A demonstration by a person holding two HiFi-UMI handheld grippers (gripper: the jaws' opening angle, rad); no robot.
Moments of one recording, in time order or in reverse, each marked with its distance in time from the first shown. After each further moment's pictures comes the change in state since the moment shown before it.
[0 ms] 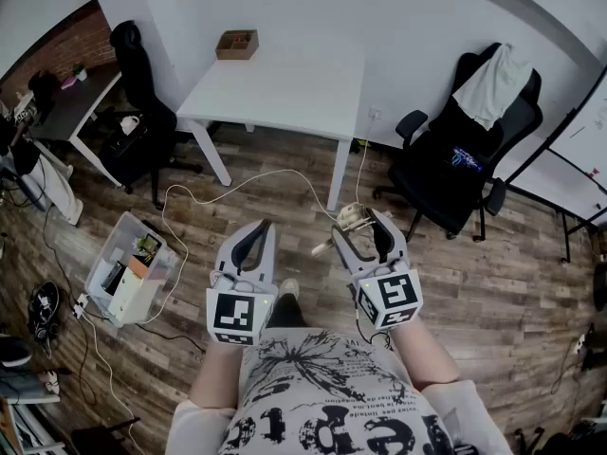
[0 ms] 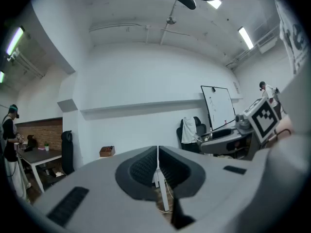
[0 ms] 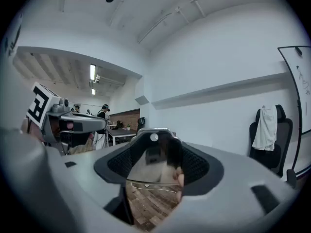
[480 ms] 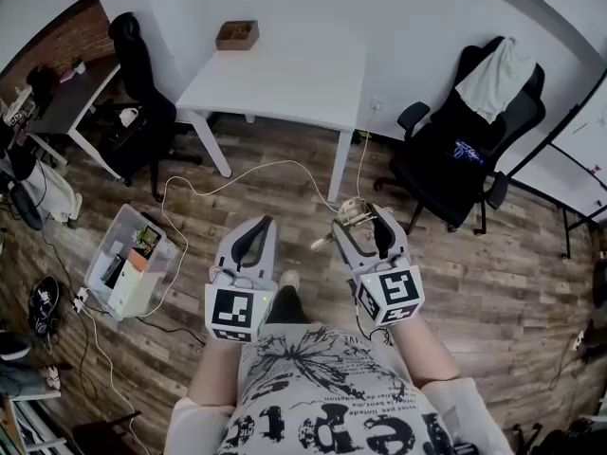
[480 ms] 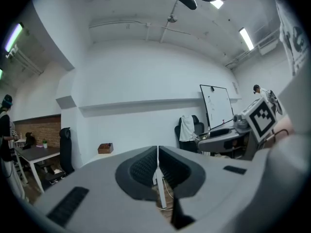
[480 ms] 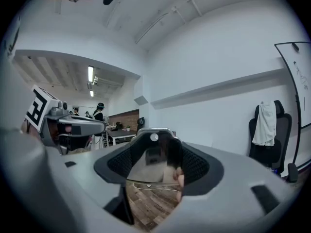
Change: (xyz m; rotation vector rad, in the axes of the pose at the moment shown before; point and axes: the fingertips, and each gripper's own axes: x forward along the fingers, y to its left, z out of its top) left arm -0.002 -0.001 -0.011 -0.012 0.023 -0.023; right arm 0.002 0.002 -0.006 0.036 -0.006 -0.005
